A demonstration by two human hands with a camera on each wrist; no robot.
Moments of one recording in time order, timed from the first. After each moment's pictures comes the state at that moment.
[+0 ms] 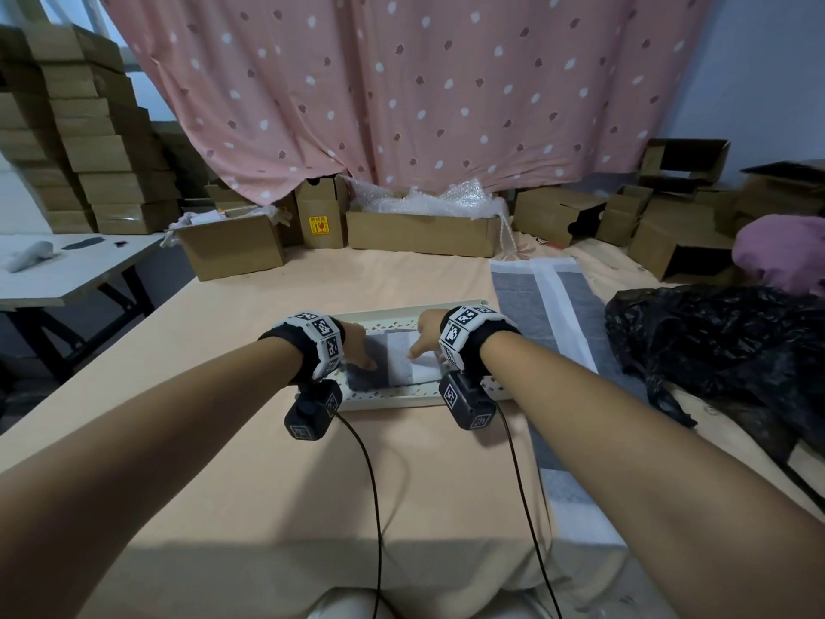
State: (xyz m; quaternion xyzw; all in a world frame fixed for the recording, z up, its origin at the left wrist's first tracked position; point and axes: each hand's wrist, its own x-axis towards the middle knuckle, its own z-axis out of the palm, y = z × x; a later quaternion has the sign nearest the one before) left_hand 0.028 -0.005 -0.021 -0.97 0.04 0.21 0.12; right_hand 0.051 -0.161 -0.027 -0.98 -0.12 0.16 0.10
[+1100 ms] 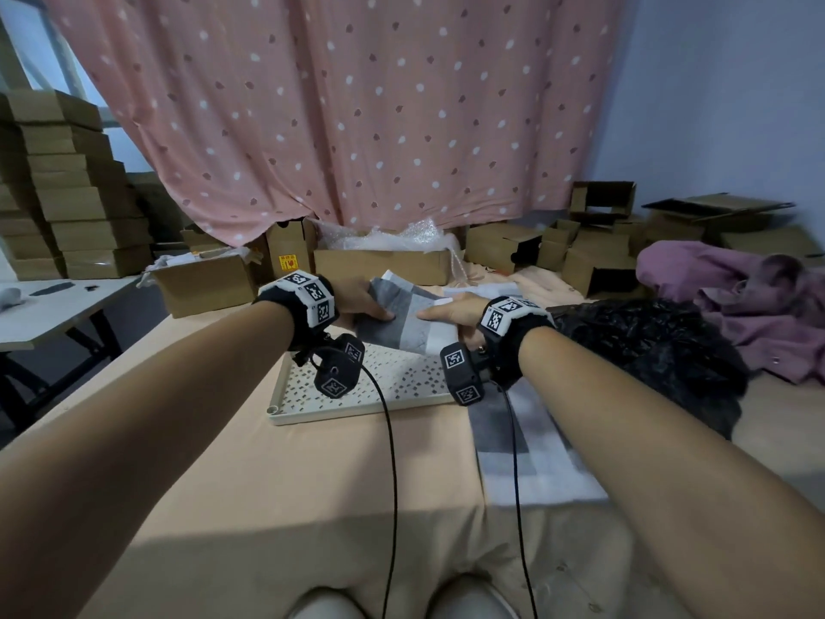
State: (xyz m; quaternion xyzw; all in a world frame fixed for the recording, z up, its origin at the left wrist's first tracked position) left_hand -0.030 -0.065 0.083 -0.89 0.09 0.18 -0.41; right_hand 0.011 -0.273 0.012 -0.80 0.02 0.14 0.59
